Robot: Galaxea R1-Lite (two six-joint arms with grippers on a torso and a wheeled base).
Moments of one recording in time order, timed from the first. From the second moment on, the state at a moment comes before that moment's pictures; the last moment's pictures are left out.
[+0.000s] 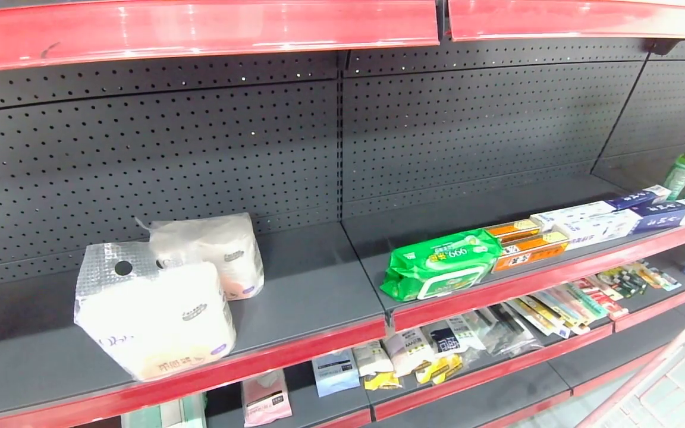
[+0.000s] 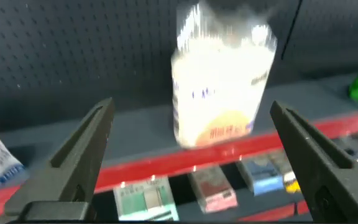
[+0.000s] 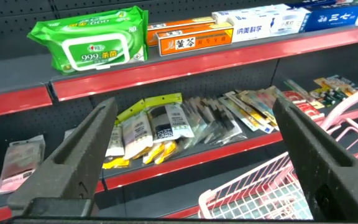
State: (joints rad) left arm -0.01 0.07 -0.12 0.00 0.04 0.00; right arm 0.00 0.00 0.00 0.00 -0.03 0.00
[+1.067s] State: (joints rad) left arm 0.30 1.20 -0.49 -0.02 0.22 -0.04; right arm 0.00 0.00 0.00 0.00 -0.03 0.00
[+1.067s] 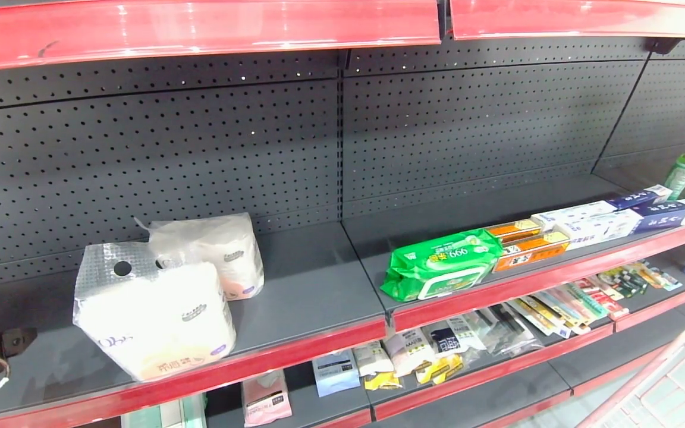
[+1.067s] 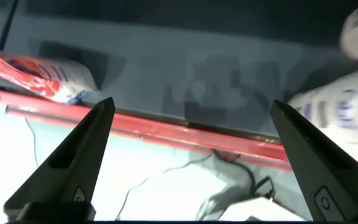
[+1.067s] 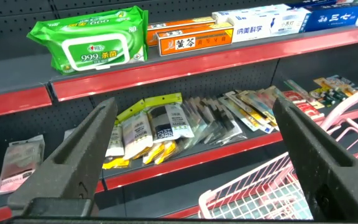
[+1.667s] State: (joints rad) left arm 0.36 1.47 -0.50 -0.11 0.22 -0.03; right arm 0.00 0.00 0.00 0.00 -0.04 0.00
